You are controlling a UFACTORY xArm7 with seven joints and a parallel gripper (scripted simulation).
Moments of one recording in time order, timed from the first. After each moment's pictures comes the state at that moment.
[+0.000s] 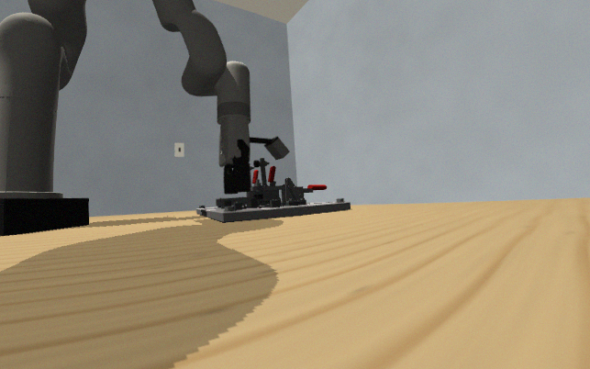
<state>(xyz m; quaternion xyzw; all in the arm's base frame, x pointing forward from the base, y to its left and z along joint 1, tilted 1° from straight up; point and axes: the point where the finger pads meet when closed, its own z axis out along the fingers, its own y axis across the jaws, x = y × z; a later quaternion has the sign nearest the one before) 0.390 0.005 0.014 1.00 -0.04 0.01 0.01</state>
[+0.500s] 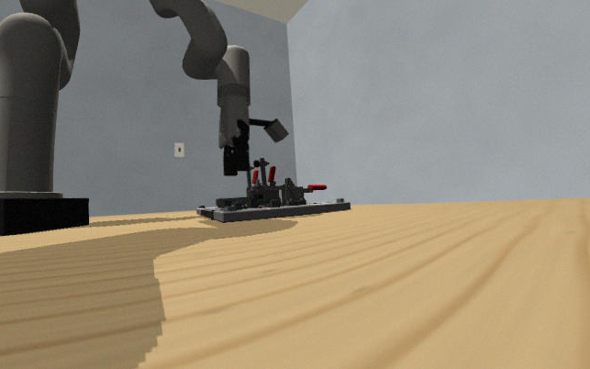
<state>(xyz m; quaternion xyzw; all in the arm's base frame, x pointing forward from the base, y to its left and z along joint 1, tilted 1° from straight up) 0.390 0.006 0.056 1.00 -0.04 0.01 0.01</state>
